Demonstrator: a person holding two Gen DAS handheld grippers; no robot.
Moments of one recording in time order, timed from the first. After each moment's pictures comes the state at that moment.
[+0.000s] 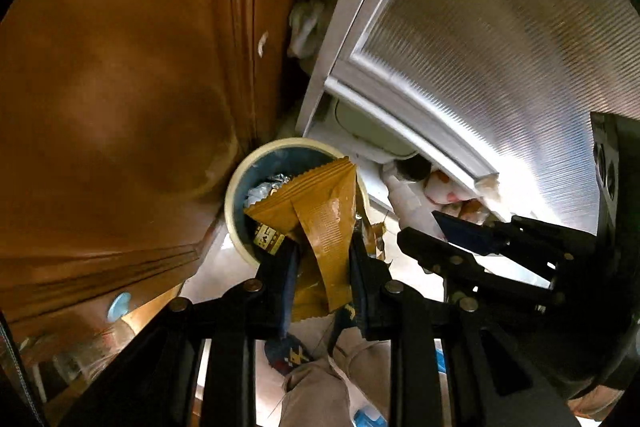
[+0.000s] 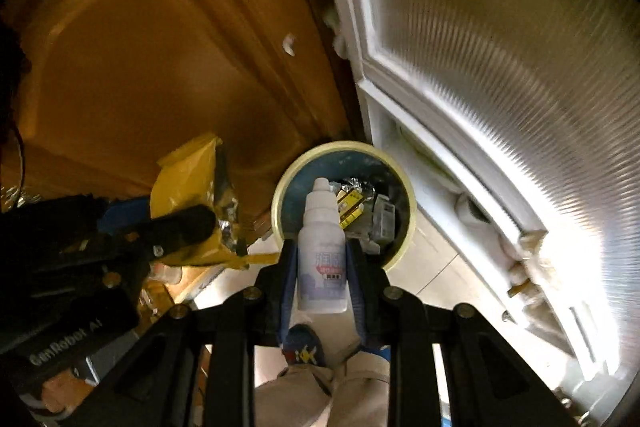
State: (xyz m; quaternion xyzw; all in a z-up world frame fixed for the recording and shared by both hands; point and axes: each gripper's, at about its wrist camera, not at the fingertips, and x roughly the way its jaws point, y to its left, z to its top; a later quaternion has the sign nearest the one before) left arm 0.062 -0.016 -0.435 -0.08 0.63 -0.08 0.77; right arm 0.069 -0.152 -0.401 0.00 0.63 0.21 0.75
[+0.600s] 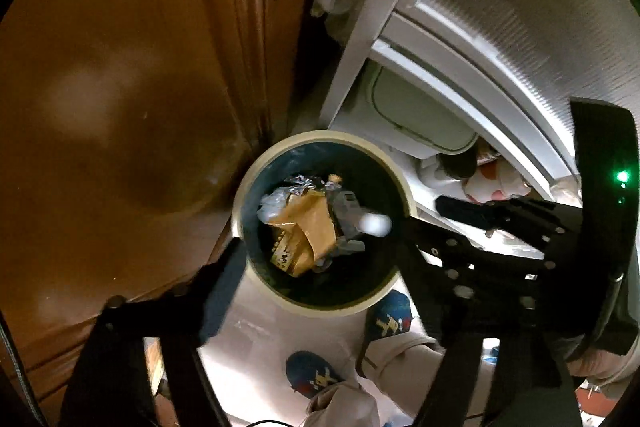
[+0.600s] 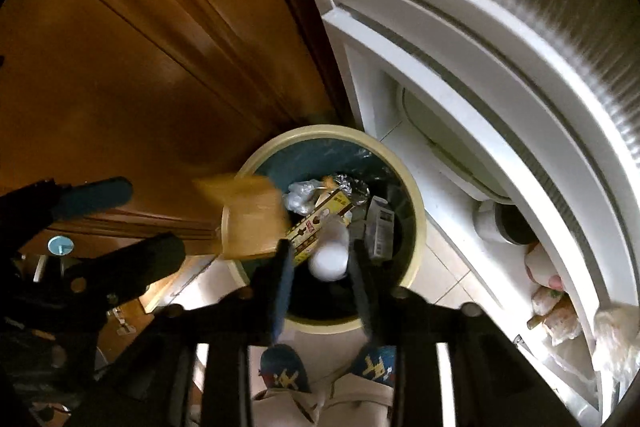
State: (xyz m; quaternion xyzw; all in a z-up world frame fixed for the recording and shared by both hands) left arm 0.089 -0.005 -0.518 -0.05 0.64 -0.07 0.76; right arm 0.105 -0.137 -0.512 -0.02 0.64 0.22 0.74
